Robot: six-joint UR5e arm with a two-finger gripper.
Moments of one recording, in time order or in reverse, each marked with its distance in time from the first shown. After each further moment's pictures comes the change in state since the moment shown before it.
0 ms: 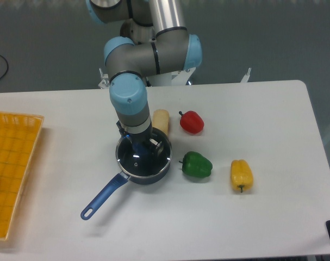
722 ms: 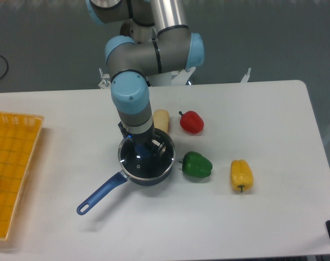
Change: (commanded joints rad) arm 0.006 0.000 0.020 -0.002 0.003 0.002
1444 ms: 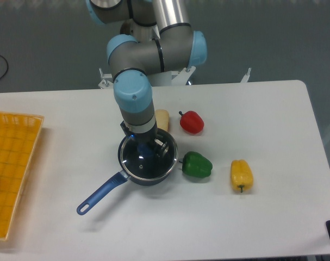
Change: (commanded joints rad) arm 0.029 0.008 0.038 -0.018 0.002 0.032
